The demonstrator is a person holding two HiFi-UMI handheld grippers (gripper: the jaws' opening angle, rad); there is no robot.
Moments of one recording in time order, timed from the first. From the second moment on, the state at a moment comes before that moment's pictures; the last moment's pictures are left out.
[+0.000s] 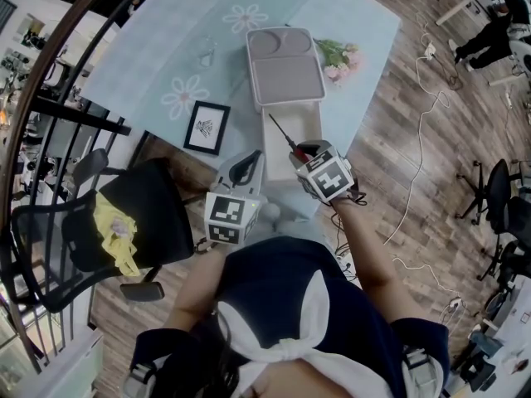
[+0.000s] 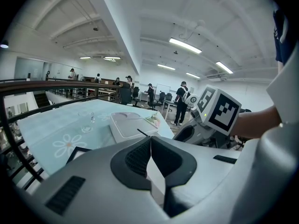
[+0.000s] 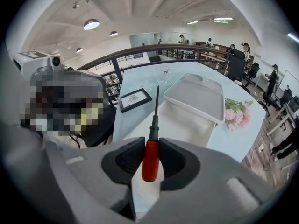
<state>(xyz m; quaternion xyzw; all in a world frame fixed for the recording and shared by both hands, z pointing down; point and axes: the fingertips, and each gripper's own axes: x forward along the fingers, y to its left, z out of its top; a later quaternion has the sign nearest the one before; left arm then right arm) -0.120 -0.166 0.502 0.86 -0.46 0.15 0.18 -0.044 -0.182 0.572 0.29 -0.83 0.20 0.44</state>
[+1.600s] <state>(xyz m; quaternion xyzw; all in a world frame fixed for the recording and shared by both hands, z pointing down) -0.109 -0.172 0.465 0.87 -0.46 0.13 0.15 -0.044 -0.167 0.469 0.34 -0.88 0.14 0.31</state>
